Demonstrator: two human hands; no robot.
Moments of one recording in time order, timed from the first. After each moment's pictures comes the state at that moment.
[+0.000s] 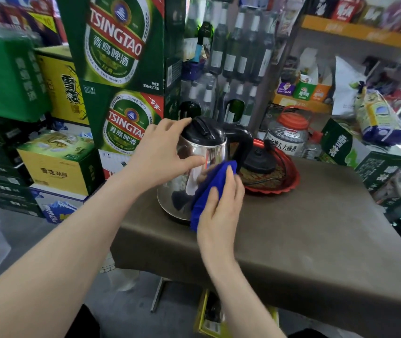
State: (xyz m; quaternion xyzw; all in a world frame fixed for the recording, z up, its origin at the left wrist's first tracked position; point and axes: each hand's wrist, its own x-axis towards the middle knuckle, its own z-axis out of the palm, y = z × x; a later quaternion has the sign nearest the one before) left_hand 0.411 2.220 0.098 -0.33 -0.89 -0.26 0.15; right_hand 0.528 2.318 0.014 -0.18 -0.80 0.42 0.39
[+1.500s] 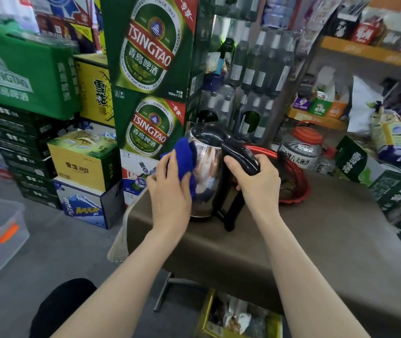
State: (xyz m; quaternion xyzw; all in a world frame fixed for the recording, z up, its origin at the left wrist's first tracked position) left_hand 0.471 2.223 0.023 -0.08 -0.86 -0.45 0.22; right_hand 0.509 2.374 0.074 -0.14 -0.81 0.47 0.33
